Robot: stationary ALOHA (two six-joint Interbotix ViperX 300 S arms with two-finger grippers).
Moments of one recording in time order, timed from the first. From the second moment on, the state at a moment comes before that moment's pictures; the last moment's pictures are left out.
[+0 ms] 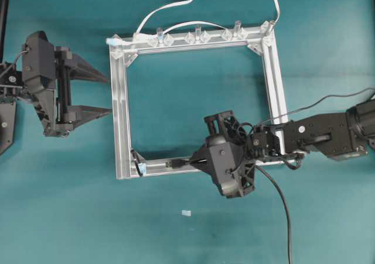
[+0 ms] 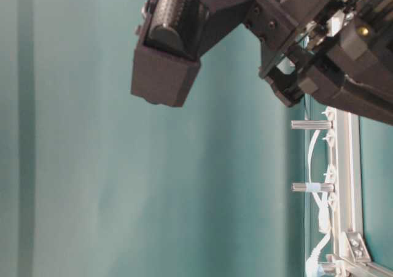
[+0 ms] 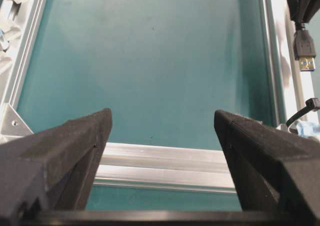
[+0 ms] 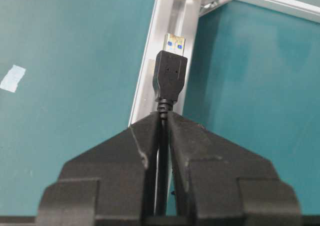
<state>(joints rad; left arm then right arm) 0.10 -0.55 1.17 -0.07 -0.10 -0.01 0.18 0.15 0.64 0.27 -0.16 -0.28</state>
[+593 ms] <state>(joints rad) 0.10 -0.54 1.17 -0.07 -0.10 -0.01 0.17 0.15 0.64 0.27 -0.17 -0.28</state>
